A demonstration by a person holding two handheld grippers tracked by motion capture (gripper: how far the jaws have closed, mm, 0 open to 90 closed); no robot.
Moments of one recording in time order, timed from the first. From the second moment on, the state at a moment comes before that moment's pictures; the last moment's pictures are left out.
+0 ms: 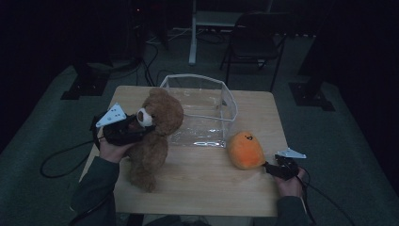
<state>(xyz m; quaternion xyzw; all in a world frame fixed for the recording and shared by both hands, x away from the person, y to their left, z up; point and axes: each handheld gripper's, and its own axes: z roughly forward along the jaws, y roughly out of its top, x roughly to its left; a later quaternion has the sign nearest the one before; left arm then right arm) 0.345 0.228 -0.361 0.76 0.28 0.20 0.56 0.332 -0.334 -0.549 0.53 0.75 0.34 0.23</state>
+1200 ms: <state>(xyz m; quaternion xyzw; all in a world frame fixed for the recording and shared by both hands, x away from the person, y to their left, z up) 0.364 0.239 -0.326 0.74 0.28 0.21 0.57 0.332 -0.334 -0.549 0.52 0.75 0.34 0.23</state>
